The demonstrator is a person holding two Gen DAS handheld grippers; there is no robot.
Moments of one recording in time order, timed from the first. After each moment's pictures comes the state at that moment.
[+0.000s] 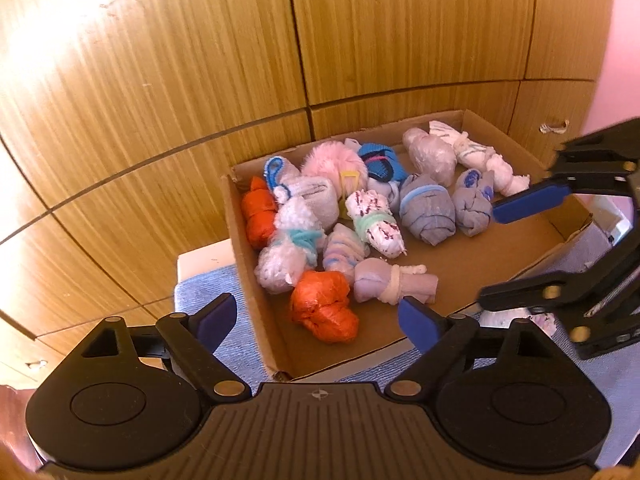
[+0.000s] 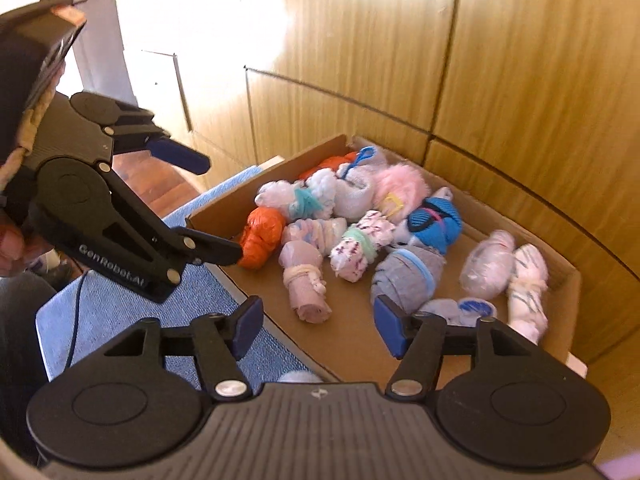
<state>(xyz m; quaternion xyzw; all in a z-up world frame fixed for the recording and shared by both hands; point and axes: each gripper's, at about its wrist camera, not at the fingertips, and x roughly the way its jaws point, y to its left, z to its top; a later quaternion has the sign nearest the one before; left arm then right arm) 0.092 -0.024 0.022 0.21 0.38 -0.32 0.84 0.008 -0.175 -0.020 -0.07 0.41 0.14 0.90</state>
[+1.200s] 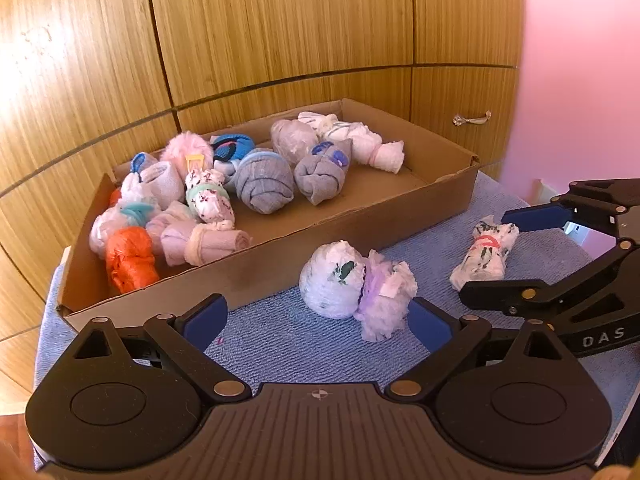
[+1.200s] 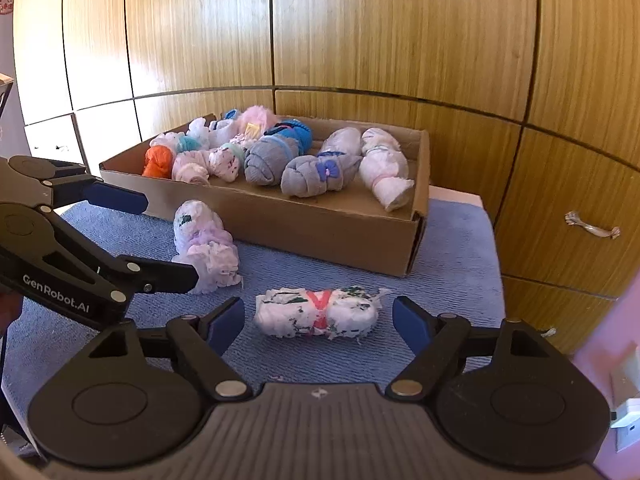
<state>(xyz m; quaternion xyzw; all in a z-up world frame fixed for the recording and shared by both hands) -0.026 -0.064 -0.054 0.19 0.31 -0.39 0.85 -0.119 -0.233 -0.094 0.01 0.32 -0.04 0.95</state>
